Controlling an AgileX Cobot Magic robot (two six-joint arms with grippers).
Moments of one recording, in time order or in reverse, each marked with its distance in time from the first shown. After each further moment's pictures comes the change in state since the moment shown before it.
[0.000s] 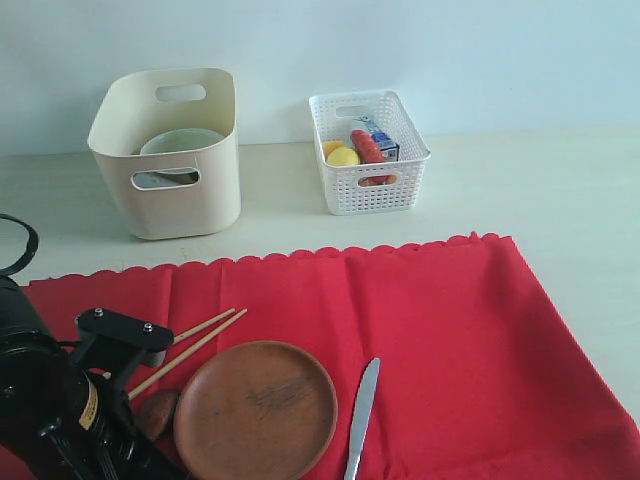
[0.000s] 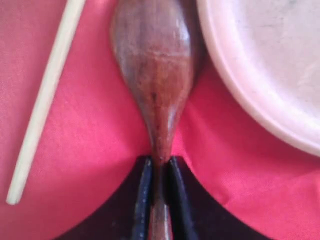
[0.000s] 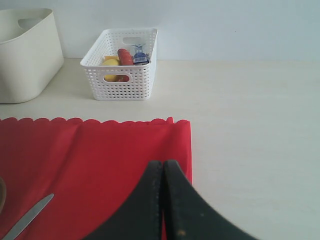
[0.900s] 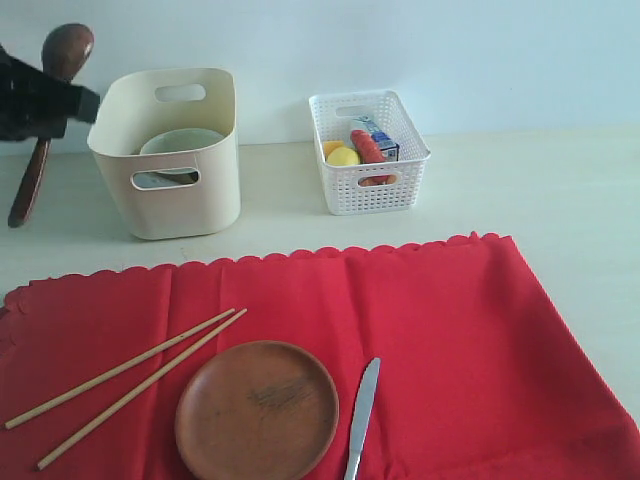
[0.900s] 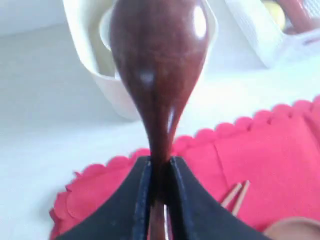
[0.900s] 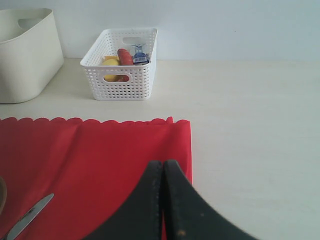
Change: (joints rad) left arm 0.362 -0.316 -0.500 0.120 0.132 0.181; right arm 0.000 0.000 0.000 0.000 0.000 0.000
